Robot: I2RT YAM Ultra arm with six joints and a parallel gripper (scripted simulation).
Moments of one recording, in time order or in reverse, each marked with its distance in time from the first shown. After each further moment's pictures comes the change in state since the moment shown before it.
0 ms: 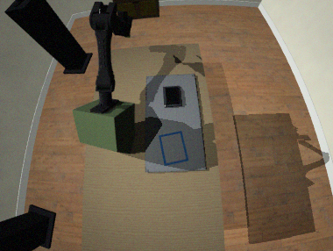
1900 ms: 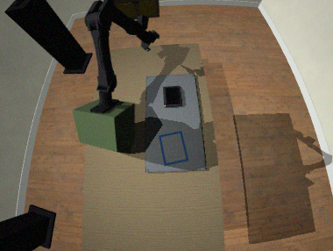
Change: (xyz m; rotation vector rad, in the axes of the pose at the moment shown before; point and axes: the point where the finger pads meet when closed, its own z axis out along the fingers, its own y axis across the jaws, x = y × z) arm 0.218 0.053 -0.110 -0.277 0.643 0.358
